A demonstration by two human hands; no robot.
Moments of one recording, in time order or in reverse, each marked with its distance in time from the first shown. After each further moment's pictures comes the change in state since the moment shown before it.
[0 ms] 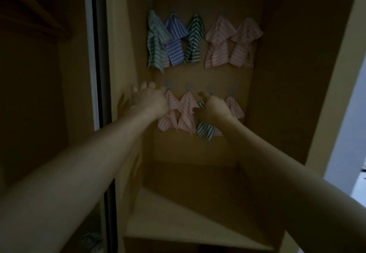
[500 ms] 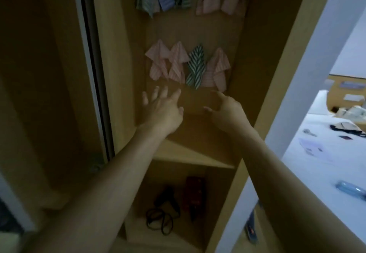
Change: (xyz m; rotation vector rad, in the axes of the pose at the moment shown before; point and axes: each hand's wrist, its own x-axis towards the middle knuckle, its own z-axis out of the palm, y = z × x) left_hand -0.215 0.100 0.038 -0.275 -0.102 0.014; right_hand -0.224 0.069 -0.016 0.123 -0.034 0.195
